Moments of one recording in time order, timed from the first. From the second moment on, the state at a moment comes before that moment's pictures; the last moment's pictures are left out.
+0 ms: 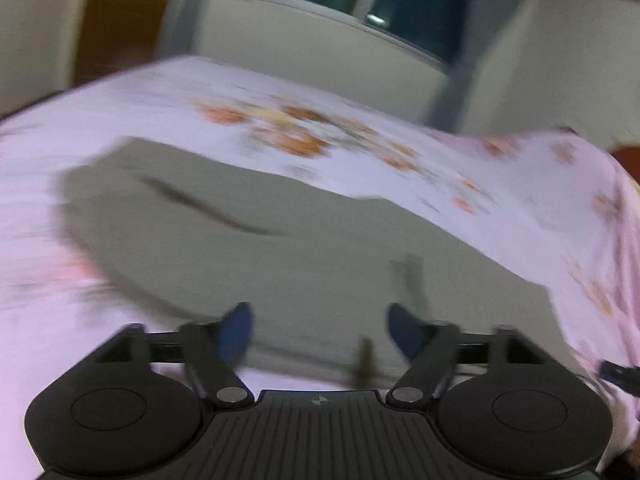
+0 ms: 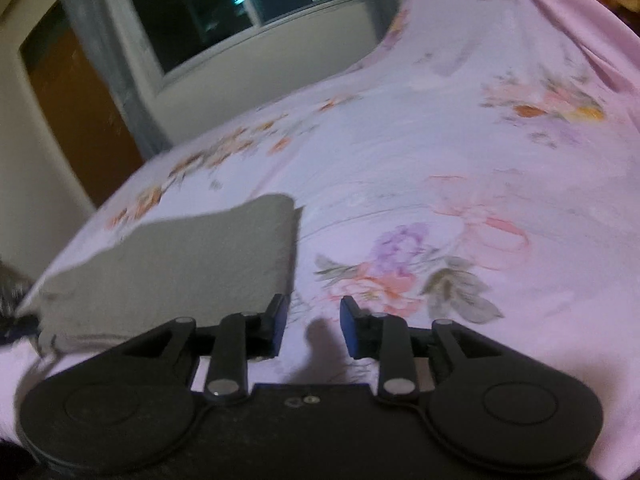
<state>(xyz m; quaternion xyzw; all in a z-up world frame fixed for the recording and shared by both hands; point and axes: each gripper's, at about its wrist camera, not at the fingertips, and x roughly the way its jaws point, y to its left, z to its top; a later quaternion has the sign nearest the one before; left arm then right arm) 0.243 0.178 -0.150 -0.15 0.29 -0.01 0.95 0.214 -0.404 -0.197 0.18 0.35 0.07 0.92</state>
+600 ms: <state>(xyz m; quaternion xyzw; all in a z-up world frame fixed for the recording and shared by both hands) 0.307 0.367 -0.249 -0.53 0.19 -0.04 0.83 0.227 -0.386 -0.213 0.15 0.36 0.04 0.92</state>
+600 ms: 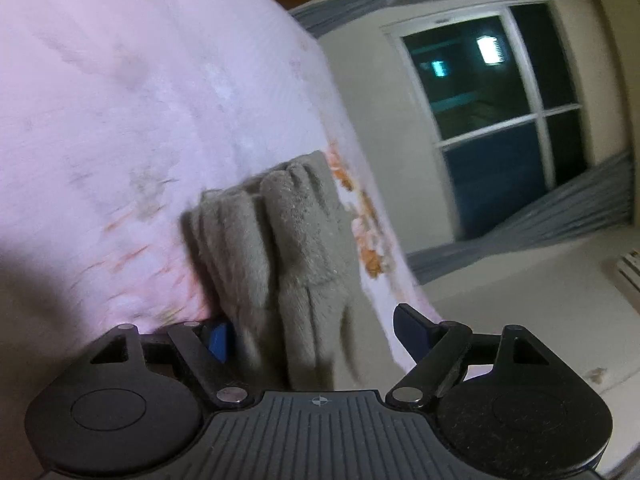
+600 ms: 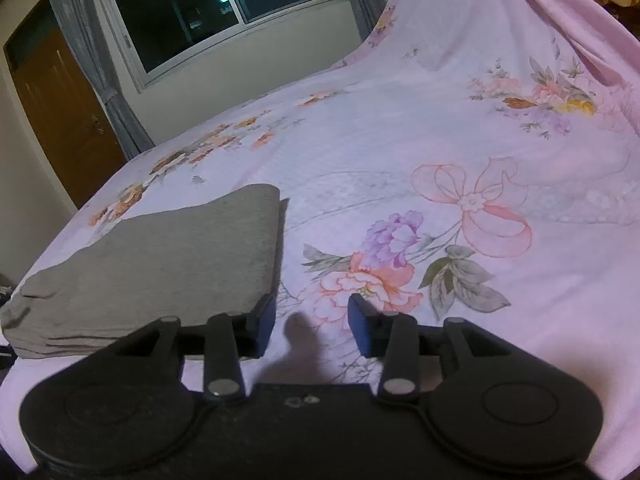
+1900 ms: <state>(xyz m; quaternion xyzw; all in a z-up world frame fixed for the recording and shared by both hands) 0.344 0.026 -0.069 -0.14 0.25 -0.20 0.94 0.262 -0.410 -0.232 0.01 0.39 -0.08 0.92</state>
